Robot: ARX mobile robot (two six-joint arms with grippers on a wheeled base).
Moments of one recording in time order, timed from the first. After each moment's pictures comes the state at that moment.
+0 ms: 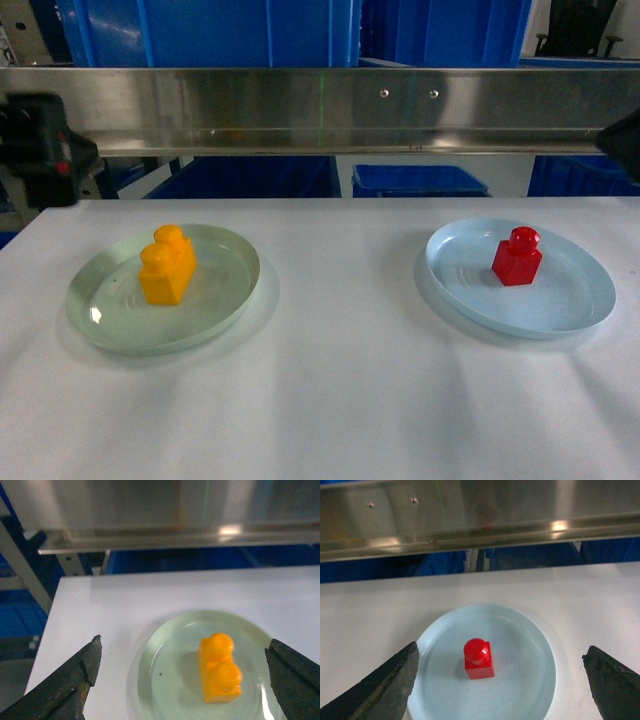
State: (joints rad) left arm -0.05 1.46 0.63 0.51 -0.03 -0.02; right arm 0.08 1.54 0.74 0.45 -0.06 0.13
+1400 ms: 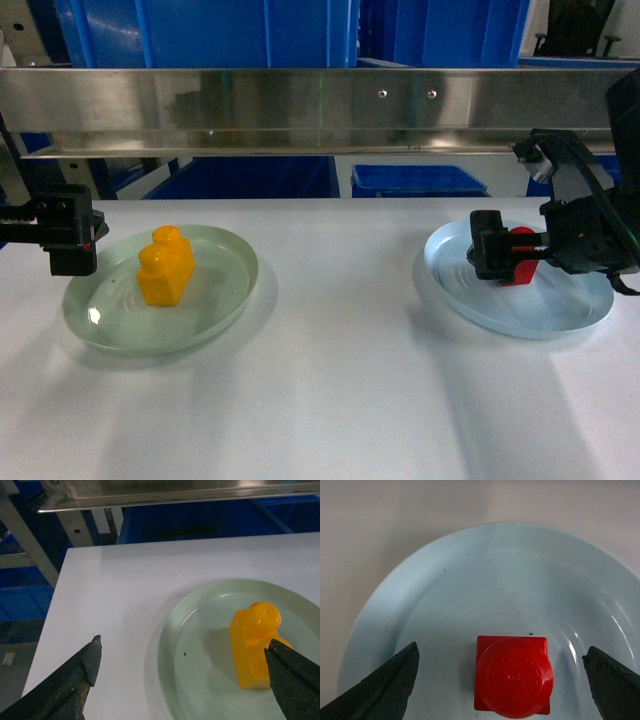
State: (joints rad) left arm -0.02 1.64 0.61 0.64 -0.06 0.03; right arm 0.13 2.08 1.18 0.17 -0.11 0.03
